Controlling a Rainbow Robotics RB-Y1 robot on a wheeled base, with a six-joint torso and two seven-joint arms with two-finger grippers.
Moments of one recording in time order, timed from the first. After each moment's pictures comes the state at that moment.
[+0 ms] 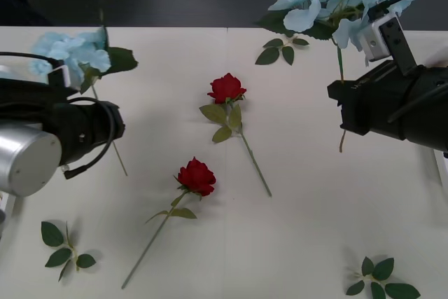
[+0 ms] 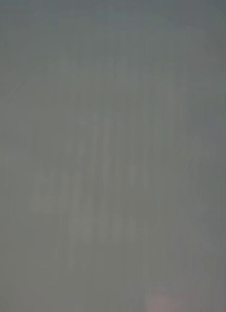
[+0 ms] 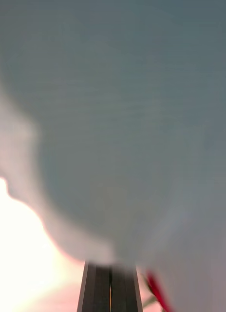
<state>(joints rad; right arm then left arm) -0.13 -0.90 0.04 -2.47 -0.88 1.06 1.38 -0.11 0.39 0.00 -2.33 0.33 1.56 -0.89</state>
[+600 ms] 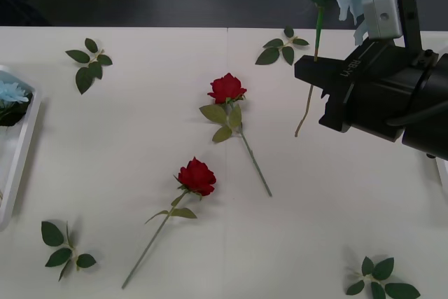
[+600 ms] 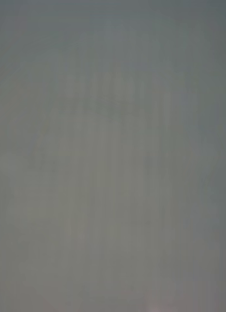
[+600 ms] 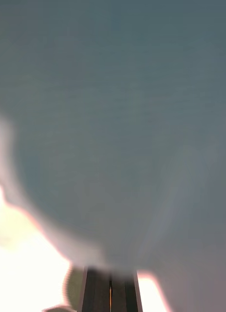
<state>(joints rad) -0.13 -0.90 0.04 -2.59 -0.99 0.83 1.40 0.09 0.47 0.61 -2.33 0.45 1.70 -0.89</state>
